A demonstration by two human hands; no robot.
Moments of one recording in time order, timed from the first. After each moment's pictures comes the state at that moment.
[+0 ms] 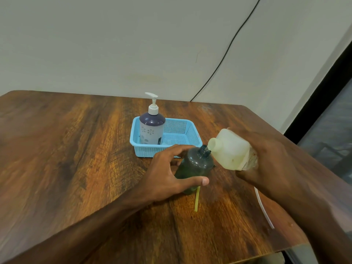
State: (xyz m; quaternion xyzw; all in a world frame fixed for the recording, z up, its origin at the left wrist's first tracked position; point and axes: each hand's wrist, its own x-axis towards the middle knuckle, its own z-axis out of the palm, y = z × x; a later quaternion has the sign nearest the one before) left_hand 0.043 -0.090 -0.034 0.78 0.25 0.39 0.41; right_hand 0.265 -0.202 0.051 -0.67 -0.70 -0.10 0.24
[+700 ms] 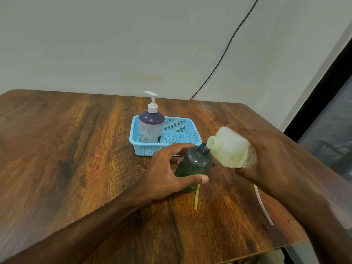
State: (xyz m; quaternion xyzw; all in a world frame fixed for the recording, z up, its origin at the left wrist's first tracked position) left_hand 0.043 -0.090 -0.034 0.78 0.25 0.39 0.41; right_hand 0.262 -0.202 0.055 -0.66 -0.71 -0.12 0.24
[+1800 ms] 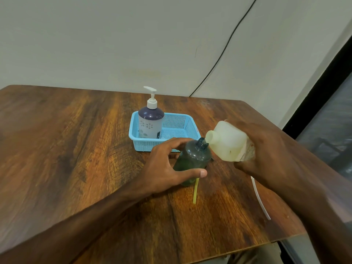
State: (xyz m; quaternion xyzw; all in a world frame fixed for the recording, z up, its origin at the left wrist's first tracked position) left_hand 0.044 -0.090 -0.033 0.78 0.26 0.40 0.40; right_hand 0.265 -0.200 0.057 -0.66 -0.70 -0.09 0.24
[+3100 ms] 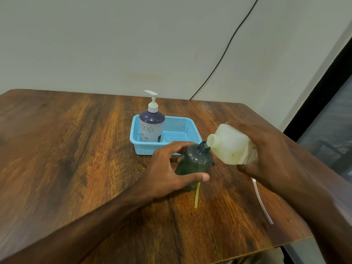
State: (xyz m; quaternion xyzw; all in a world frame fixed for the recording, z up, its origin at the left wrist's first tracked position) left_hand 0.044 -0.092 -0.033 0.78 0.27 0.40 0.40; right_hand 0.274 -0.192 0.049 -0.64 -0.72 -0.11 0.25
